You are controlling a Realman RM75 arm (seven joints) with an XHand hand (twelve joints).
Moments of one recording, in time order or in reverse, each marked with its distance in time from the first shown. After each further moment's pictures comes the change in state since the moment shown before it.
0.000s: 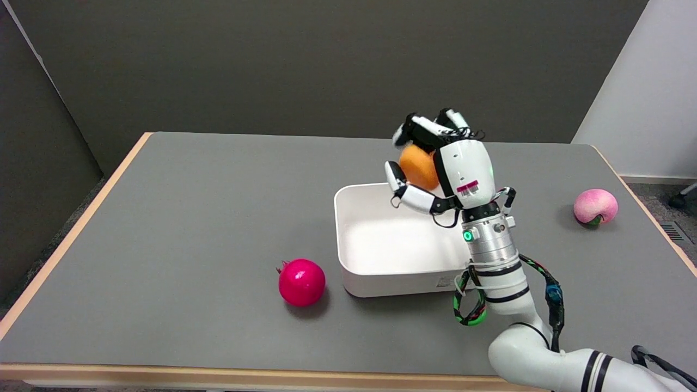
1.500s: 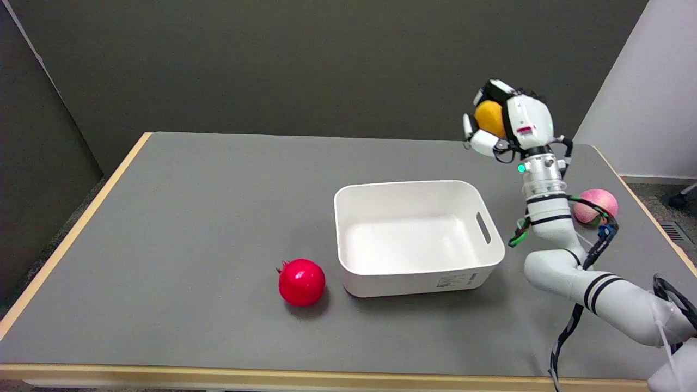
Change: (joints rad) arm 0.305 0.079 0.198 -0.571 0.024 -0.134 0.306
